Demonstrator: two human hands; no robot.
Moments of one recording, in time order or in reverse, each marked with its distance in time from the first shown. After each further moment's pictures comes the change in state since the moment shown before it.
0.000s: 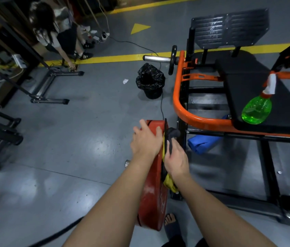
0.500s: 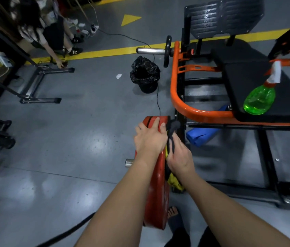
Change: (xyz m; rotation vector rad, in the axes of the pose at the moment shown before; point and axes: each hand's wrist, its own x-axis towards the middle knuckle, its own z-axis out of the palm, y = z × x) left_hand 0.025 -0.002 0.018 0.238 -0.185 0.114; right_hand 0.004 0.009 0.007 0.022 0.069 -0.162
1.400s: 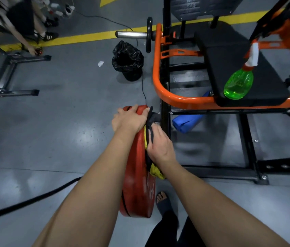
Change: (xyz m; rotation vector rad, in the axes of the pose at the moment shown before) left_hand 0.034 0.011 -0.012 0.083 -0.110 -0.060; right_hand 0.002 0.000 0.002 -0.088 -0.018 -0.022
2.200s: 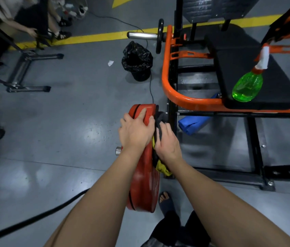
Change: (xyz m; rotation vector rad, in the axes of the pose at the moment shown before) left_hand -0.054 -0.021 0.022 -0.096 0.245 0.043; right_hand -0.004 0.001 -0.002 0.022 0.012 -0.054
